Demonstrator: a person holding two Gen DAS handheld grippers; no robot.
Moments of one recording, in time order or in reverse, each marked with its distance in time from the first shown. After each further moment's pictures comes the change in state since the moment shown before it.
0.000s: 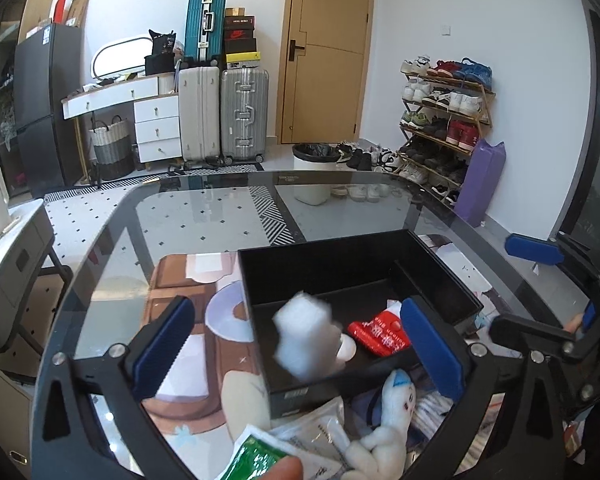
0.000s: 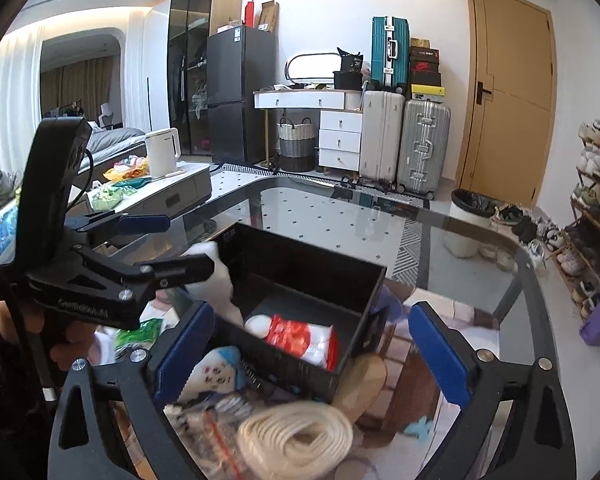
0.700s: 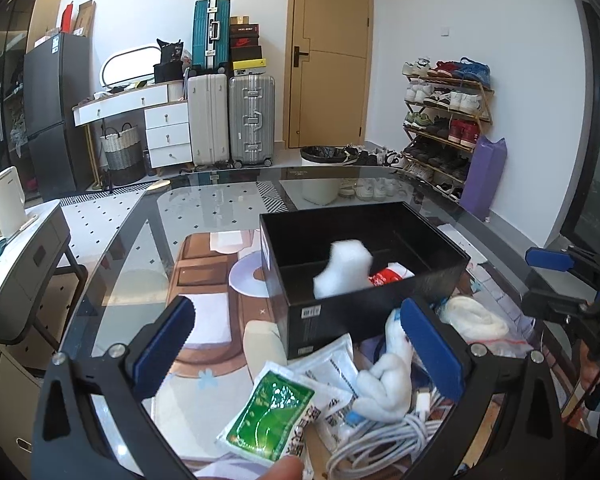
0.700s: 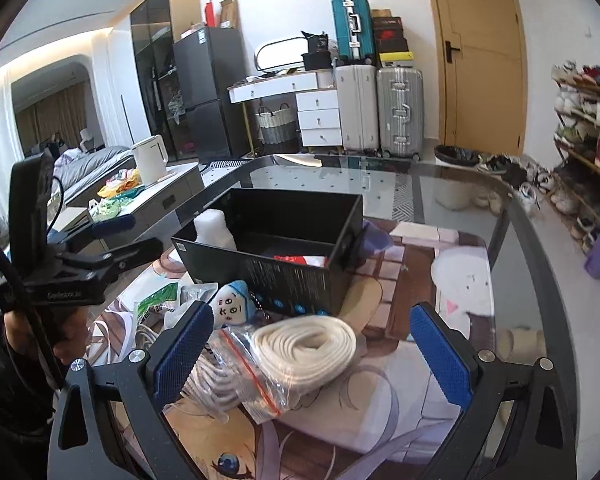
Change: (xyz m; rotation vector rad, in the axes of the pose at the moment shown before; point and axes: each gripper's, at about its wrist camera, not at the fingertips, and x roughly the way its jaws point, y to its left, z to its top) left arm -0.042 0.008 -0.038 0.018 -0.027 0.030; right arm -0.041 -0.005 -0.046 0.175 0.063 -0.012
